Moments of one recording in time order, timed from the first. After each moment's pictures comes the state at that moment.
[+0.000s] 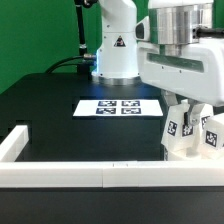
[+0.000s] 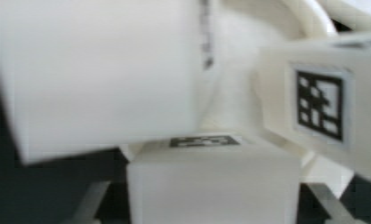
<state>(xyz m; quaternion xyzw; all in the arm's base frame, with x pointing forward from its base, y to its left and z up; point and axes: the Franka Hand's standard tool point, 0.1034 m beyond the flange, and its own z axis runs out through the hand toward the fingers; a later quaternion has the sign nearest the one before) 0.612 0.062 0.072 -0.79 0.61 0.00 0.07</state>
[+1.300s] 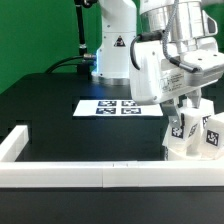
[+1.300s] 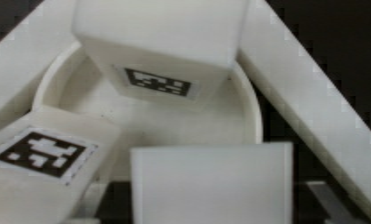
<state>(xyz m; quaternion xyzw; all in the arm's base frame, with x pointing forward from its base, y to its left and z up) 0.617 0.064 0.071 -0.42 0.90 0.03 0.12</state>
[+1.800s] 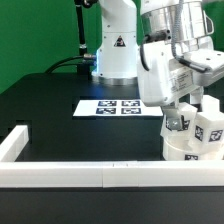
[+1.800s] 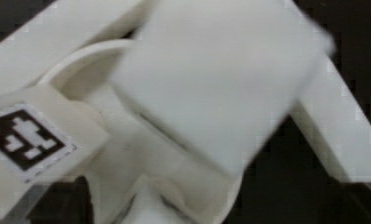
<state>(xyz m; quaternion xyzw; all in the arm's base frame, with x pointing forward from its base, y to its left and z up) 0.614 0.071 0.079 -0.50 0.85 0.04 0.11</state>
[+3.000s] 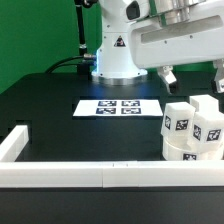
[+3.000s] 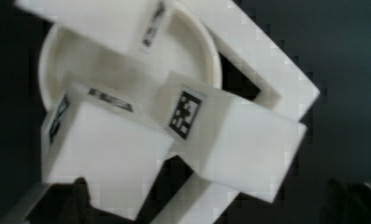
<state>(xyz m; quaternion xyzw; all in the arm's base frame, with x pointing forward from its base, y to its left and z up) 0.612 0.070 0.114 -0.92 0.37 -0.02 0.13</state>
